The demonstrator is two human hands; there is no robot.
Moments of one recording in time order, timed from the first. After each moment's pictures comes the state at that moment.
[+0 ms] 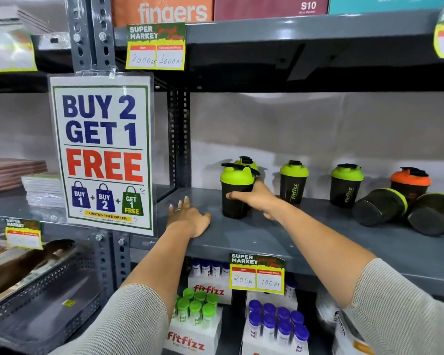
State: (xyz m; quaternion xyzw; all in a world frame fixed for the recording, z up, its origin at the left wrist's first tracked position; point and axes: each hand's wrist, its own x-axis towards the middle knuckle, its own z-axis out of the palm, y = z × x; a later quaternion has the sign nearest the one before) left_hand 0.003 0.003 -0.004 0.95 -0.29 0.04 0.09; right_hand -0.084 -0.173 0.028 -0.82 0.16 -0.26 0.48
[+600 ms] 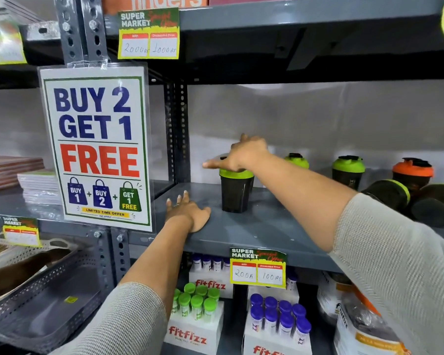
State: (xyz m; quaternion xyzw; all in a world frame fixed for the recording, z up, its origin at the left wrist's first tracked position) left_hand 0.008 0.001 -0.006 0.95 -0.29 0.02 0.08; right_hand -0.082 -0.110 0.135 -0.94 0.30 -0.08 -0.13
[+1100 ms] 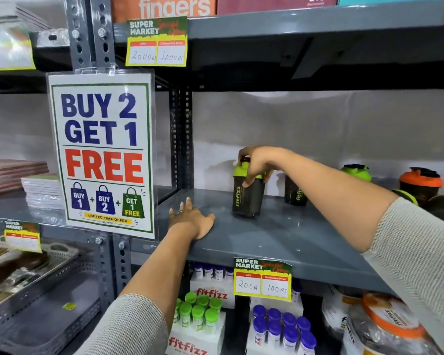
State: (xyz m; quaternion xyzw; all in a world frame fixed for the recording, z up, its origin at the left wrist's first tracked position) left_hand 0.012 -0.002 -0.007 0.95 -0.29 0.02 0.10; right_hand -0.081 -0.156 0.147 -0.97 0.21 -0.05 0.07
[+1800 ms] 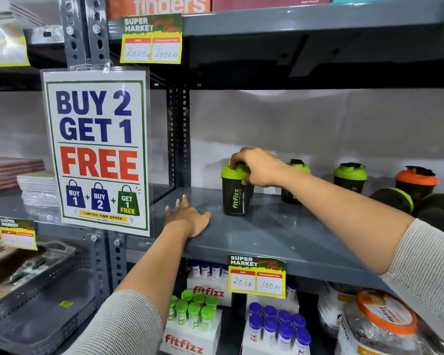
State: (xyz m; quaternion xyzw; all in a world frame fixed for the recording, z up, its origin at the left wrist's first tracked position) left_hand 0.010 0.000 -0.006 0.95 -0.29 0.02 0.11; right_hand -0.100 -0.169 0.114 -0.97 0.05 -0.22 -0.05
